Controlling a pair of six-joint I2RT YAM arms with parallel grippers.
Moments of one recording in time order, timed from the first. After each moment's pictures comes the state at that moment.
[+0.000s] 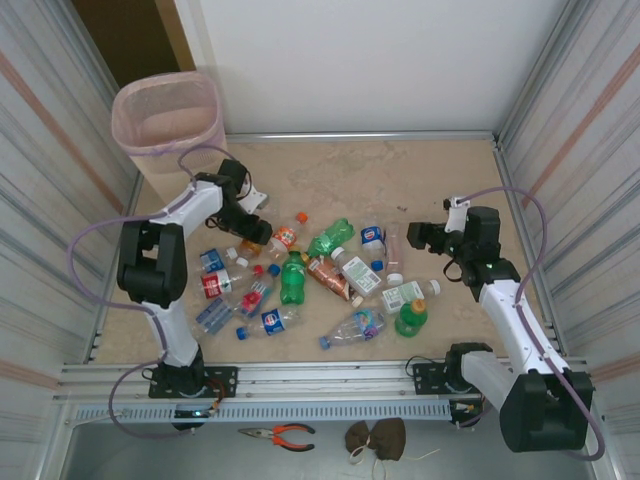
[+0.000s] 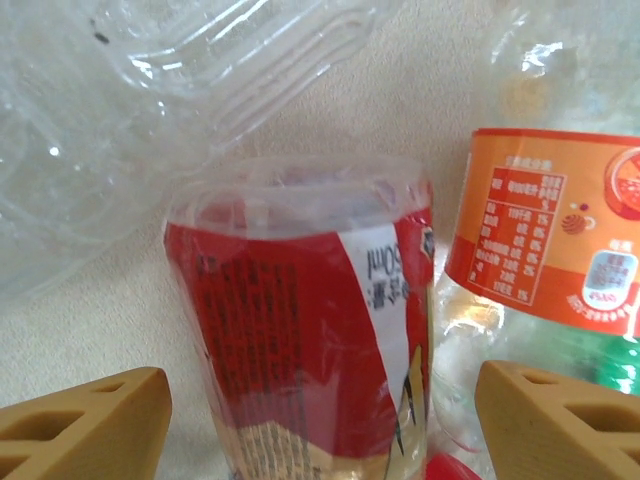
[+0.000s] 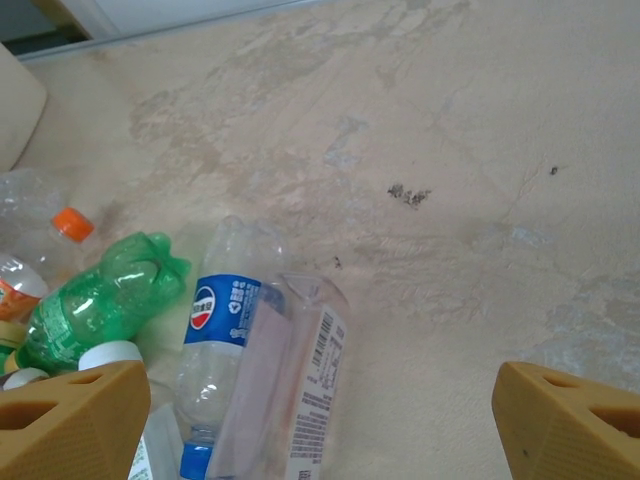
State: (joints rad) left arm -0.22 1.89 1.39 -0.90 0.19 0.24; right arm 0.04 0.96 0.63 -0.24 -0.28 0.16
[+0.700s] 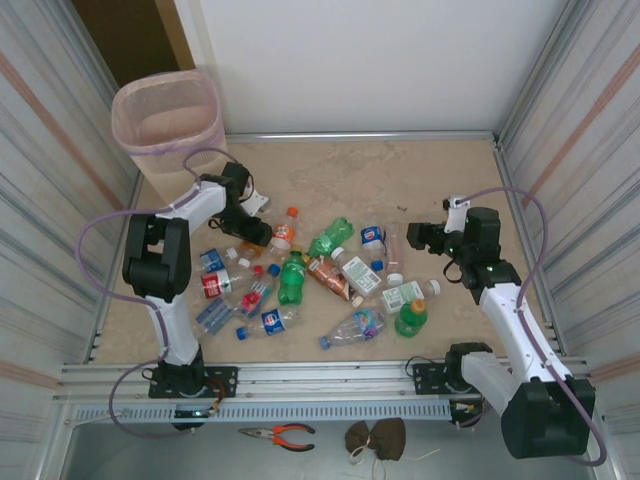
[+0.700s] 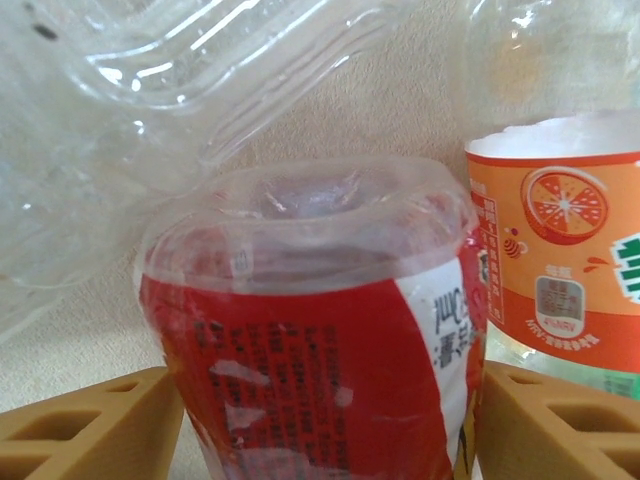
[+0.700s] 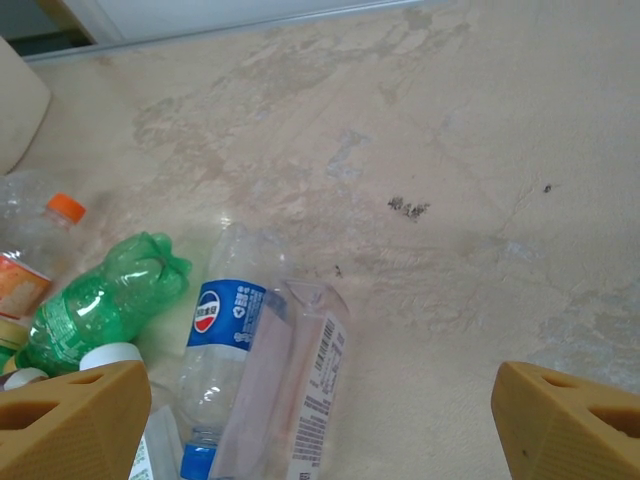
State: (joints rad) left arm -0.22 1.93 1.39 -0.89 0.19 0.24; right arm 0.06 0.93 0.63 -0.24 -0.26 0.15
